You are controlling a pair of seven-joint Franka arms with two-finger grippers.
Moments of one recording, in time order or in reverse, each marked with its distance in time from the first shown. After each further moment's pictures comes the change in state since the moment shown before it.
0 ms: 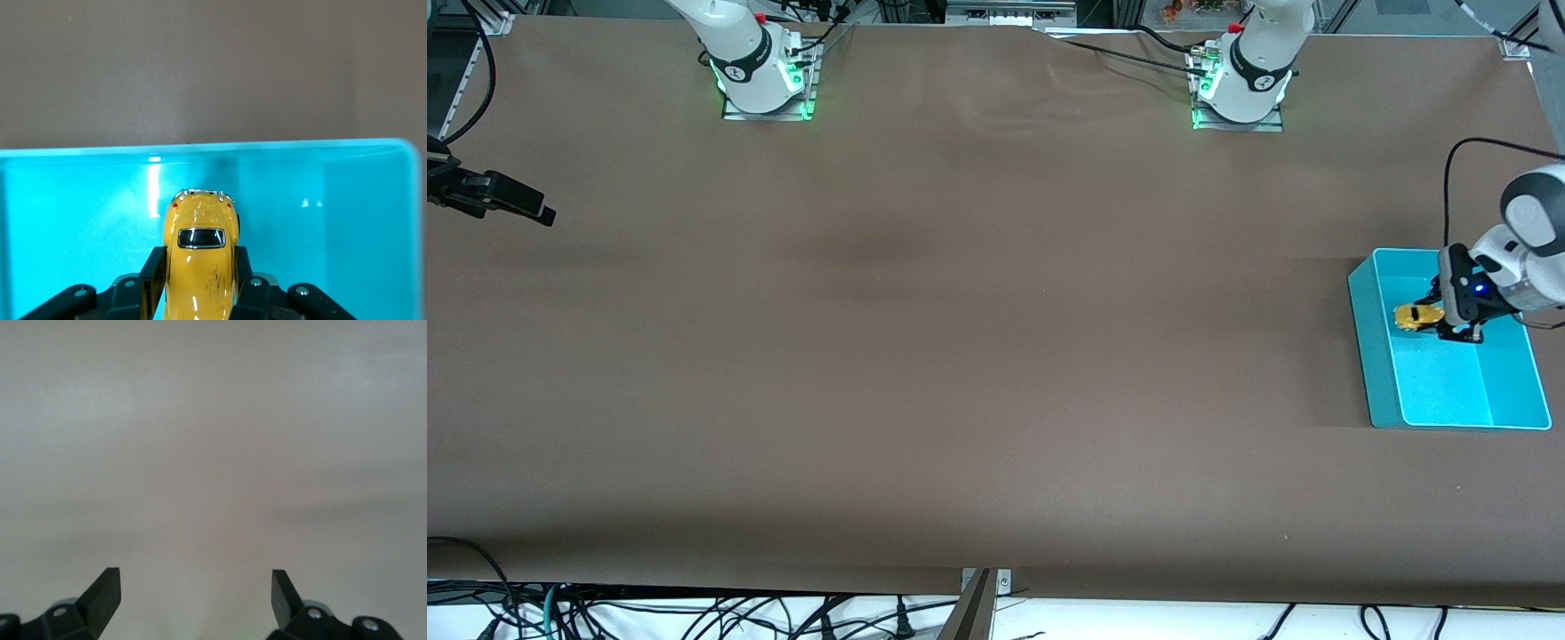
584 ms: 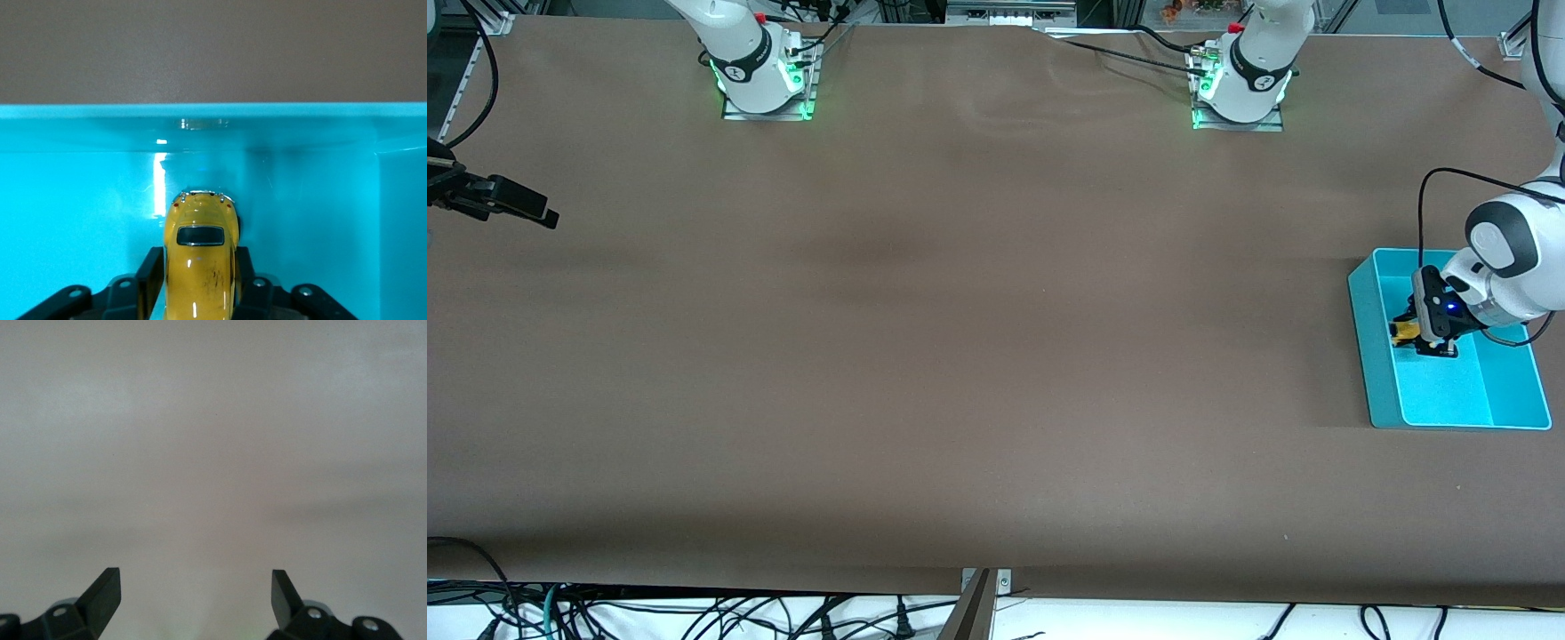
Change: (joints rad) left arm 0.013 0.105 0.000 0.011 0.000 0.110 0.000; right arm 0.000 0.009 0.000 0.000 0.000 0.000 0.000
